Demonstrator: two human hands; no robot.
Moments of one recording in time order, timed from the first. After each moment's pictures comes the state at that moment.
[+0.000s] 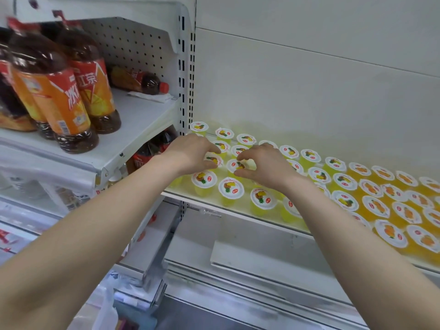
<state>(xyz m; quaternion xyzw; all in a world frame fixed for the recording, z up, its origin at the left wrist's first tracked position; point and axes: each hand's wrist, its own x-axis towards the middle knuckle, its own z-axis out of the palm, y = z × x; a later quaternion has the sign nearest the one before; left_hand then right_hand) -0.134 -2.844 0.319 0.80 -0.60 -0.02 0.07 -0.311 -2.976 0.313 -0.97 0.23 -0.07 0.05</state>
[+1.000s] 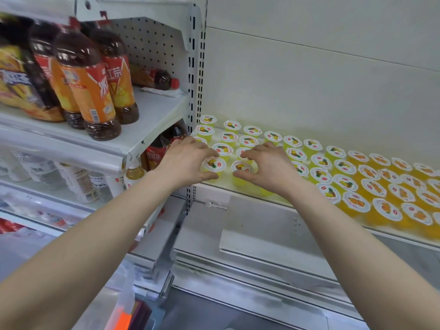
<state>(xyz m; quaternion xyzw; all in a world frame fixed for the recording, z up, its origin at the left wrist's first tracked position) -0.151 -2.774 0.293 0.79 -0.60 0.08 0.08 -0.331 -2.915 0.307 -0.96 0.25 -0.11 -0.03</state>
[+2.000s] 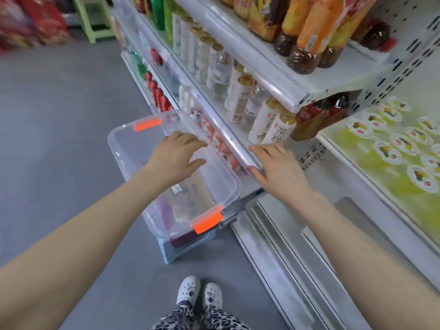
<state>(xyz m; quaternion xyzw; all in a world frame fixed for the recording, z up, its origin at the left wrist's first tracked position) -0.164 -2.447 0.170 0.95 -0.28 0.08 0.14 -0.223 -2.719 0.193 -0.98 -0.15 -0.11 0.00</state>
